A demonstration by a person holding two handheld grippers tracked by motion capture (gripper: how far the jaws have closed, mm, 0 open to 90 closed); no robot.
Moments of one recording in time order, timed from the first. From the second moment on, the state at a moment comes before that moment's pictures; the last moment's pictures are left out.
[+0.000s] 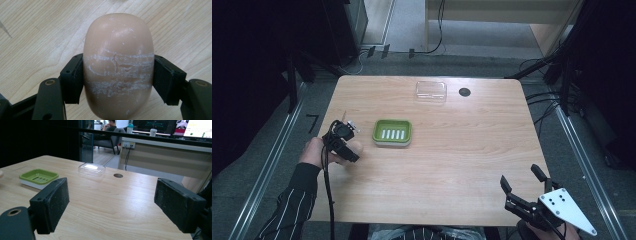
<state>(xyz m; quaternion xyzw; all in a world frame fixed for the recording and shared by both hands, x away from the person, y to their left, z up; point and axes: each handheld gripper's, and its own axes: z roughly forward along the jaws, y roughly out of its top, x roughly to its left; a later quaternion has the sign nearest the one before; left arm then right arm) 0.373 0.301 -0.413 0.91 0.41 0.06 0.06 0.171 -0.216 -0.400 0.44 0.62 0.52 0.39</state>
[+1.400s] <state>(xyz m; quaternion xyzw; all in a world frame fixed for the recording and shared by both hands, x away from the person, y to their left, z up) 0.391 0.251 -0.393 0.94 0.31 0.07 0.07 0.170 -0.216 -0.400 0.44 0.62 0.52 0.39</state>
